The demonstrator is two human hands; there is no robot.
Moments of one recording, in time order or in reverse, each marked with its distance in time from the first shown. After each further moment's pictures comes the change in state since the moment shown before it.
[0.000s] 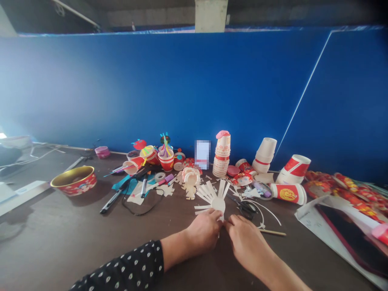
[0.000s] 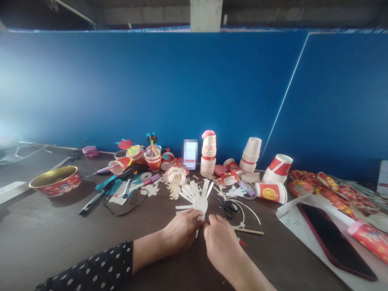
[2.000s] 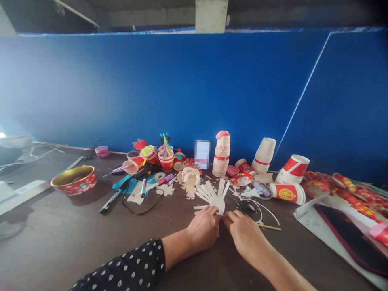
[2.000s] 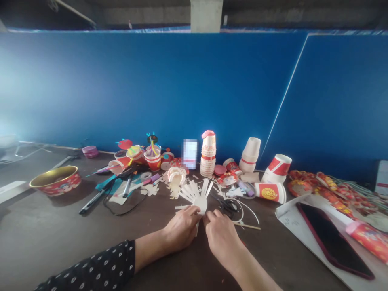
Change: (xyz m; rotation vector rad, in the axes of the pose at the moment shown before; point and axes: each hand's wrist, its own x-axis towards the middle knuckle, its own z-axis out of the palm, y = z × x) left_hand 0.001 0.003 -0.006 -0.043 0.004 -0.105; right_hand 0.009 0.014 0.008 -0.071 0.043 -0.090
